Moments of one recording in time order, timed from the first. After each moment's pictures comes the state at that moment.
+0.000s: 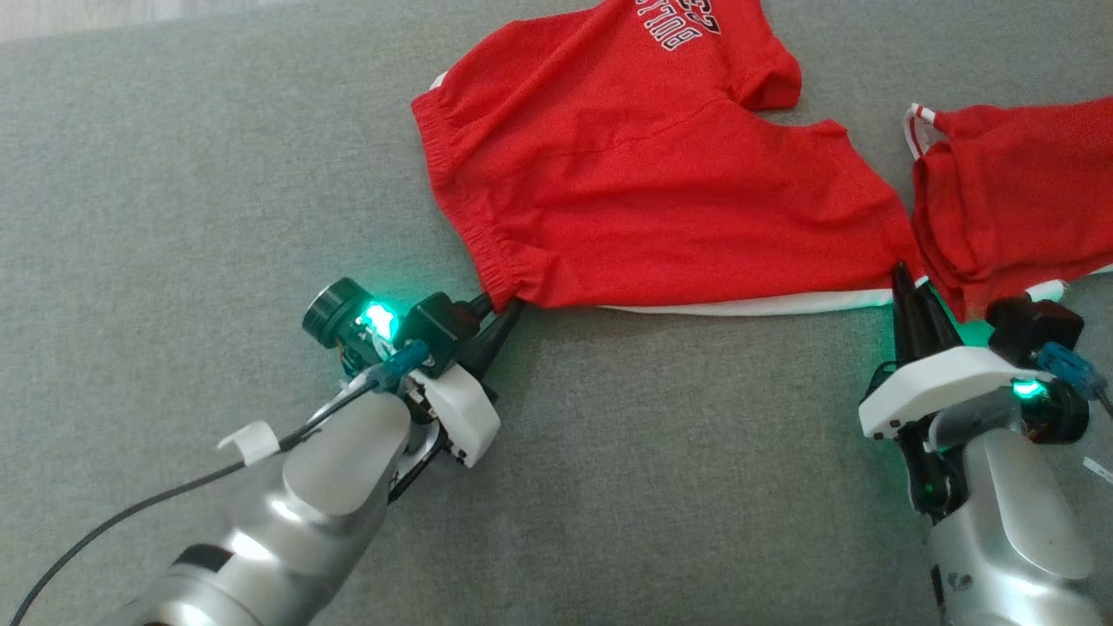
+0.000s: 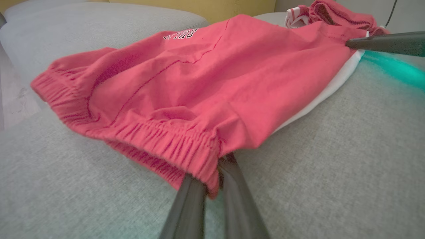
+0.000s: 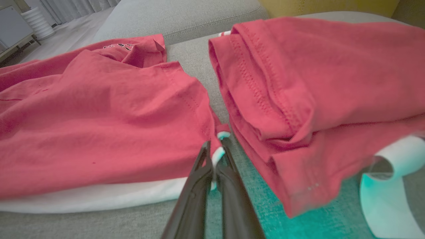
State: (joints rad) left arm -0.73 0.16 -0.93 0.82 -0.39 -0.13 -0.25; right arm -0.34 -0.04 -0.09 0.53 0.18 0.13 -0.06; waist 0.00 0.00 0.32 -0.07
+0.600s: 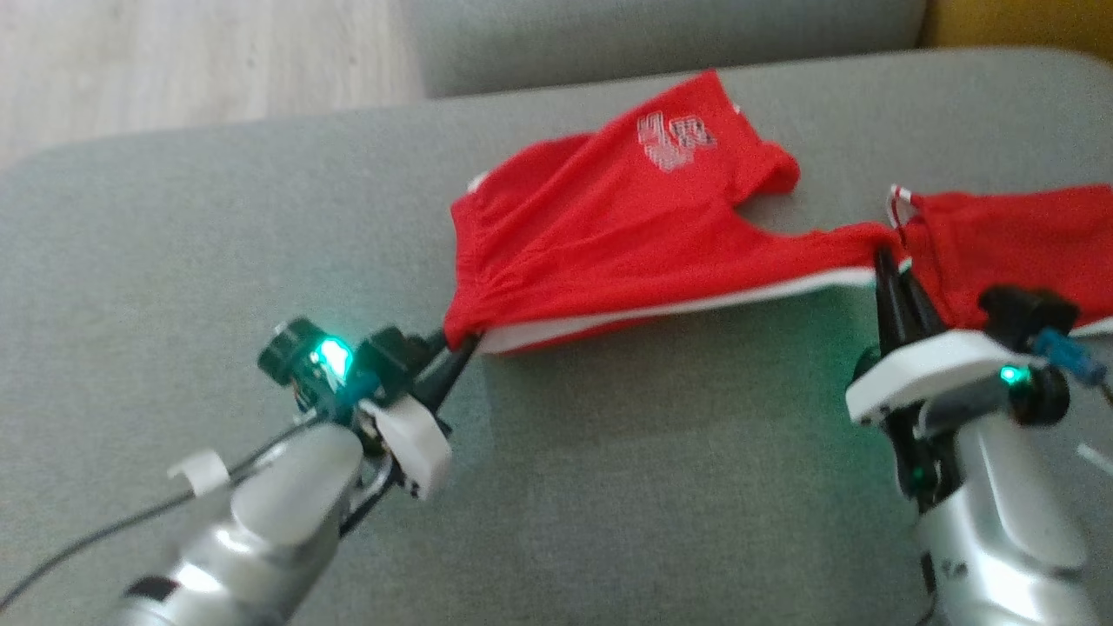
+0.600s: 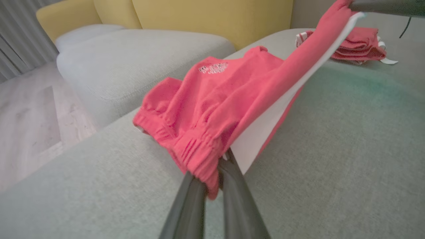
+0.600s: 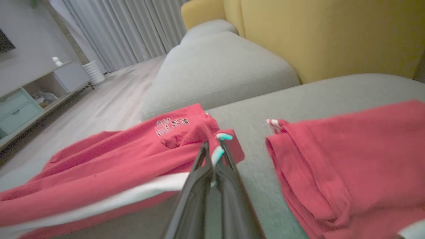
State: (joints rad) left arm -0.67 0.26 -0.97 0.76 -0.46 -0.13 -0.24; right arm -0.35 -0.04 -0.04 0.50 0.26 0.13 -0.05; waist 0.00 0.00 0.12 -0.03
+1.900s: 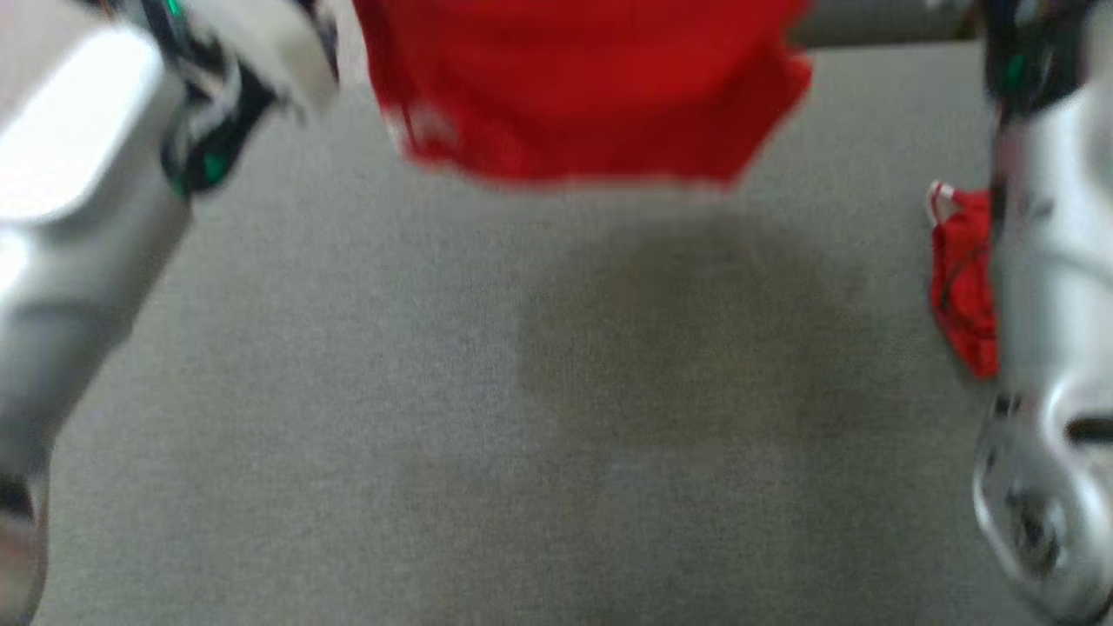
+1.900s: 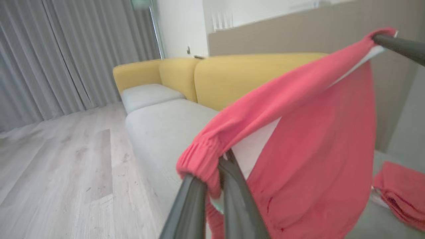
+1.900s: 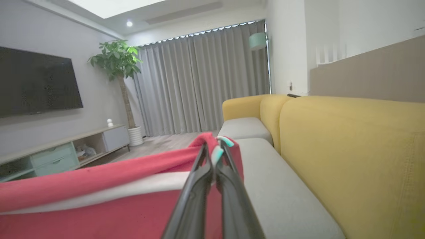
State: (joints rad) left arm -1.22 0.45 -0.97 0.56 -0.93 -0.12 0.05; right arm -1.02 -0.05 -0.07 0.55 0.15 0.13 0.10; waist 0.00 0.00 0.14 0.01
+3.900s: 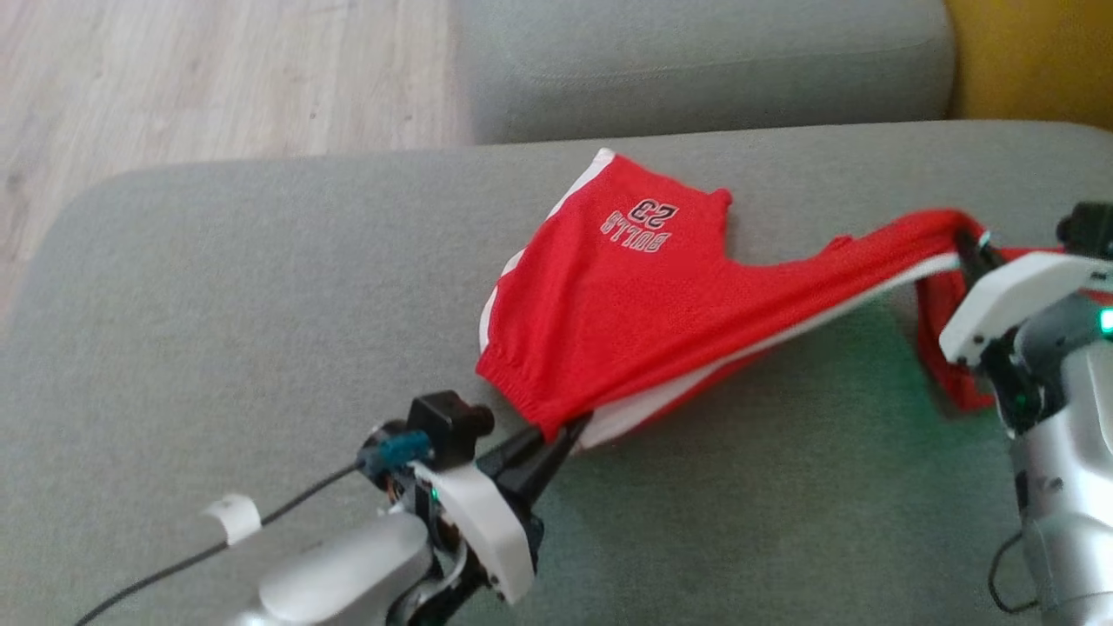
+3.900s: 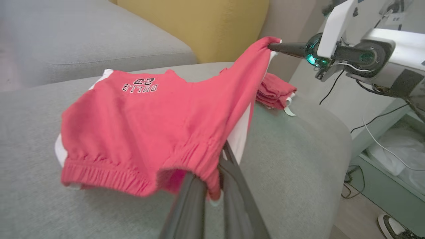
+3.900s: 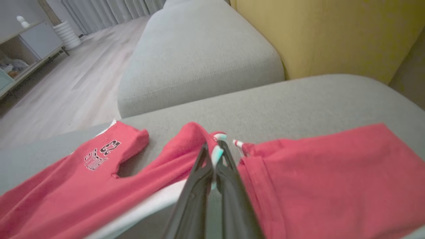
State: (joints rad) left arm -0.59 0.37 -1.27 0.28 -1.00 0.01 -0.12; right arm -0.54 -0.20 -0.11 0.73 0.27 0.13 0.24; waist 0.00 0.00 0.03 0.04
